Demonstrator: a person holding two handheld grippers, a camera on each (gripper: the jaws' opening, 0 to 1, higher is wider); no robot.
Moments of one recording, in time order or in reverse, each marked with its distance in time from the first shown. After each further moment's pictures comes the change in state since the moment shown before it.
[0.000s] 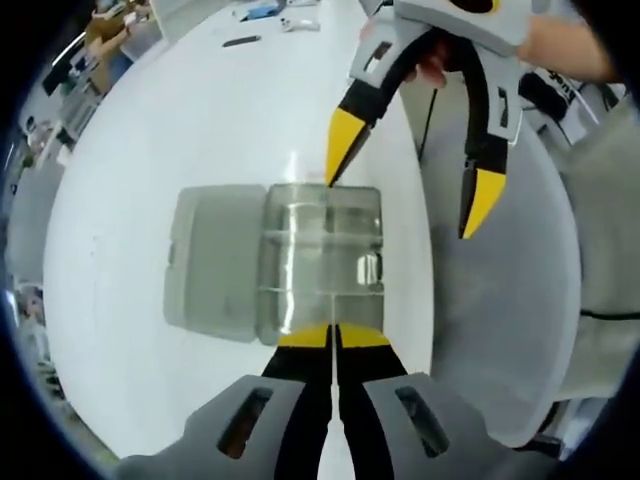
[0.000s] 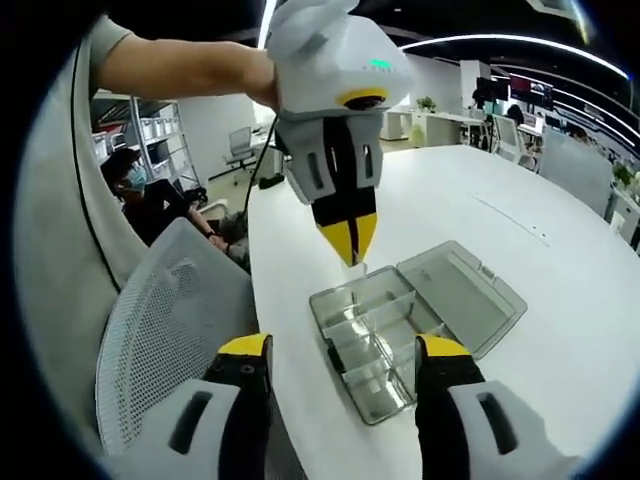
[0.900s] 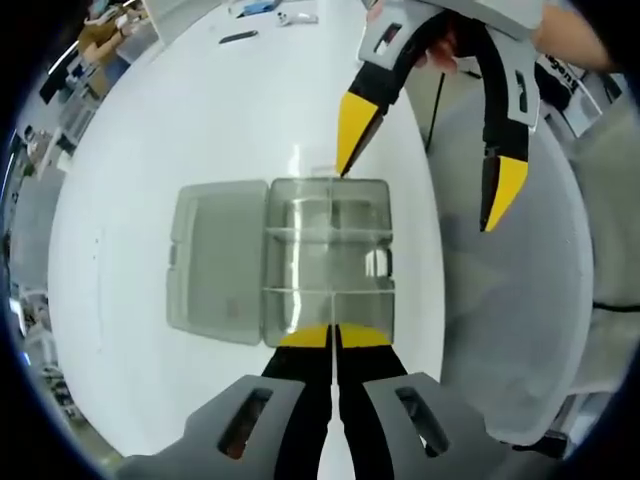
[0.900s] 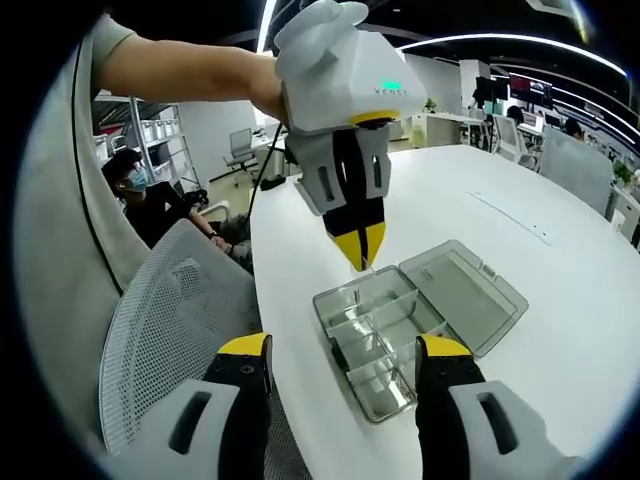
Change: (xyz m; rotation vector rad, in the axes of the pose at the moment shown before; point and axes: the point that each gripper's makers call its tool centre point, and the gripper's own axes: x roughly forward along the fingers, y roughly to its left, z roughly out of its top) left arm 0.010 0.004 -0.002 0.025 0.029 0.022; right arm -0.004 0.003 -0.002 0.006 -0.004 0.005
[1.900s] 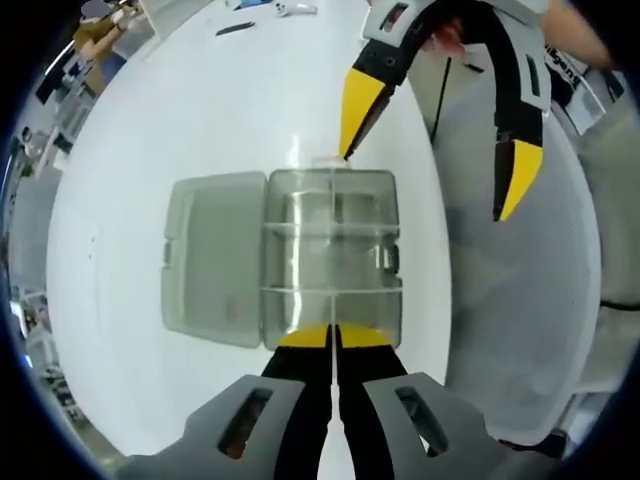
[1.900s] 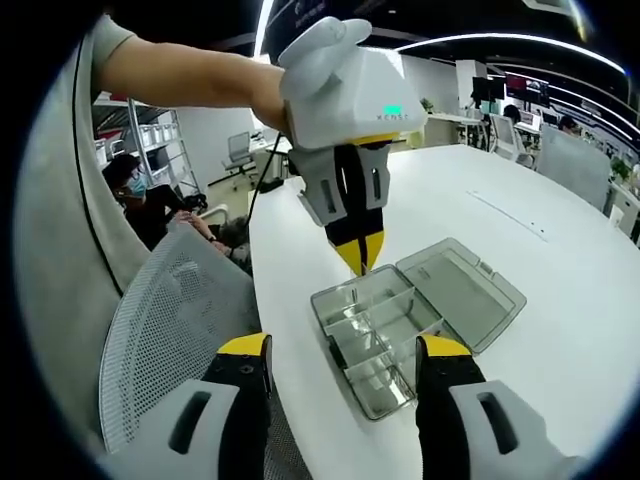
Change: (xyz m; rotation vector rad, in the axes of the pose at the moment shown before) left arm 0.011 0.001 -0.005 0.000 0.028 -0.003; right arm 0.000 0.000 -0.003 0.014 -0.011 -0.002
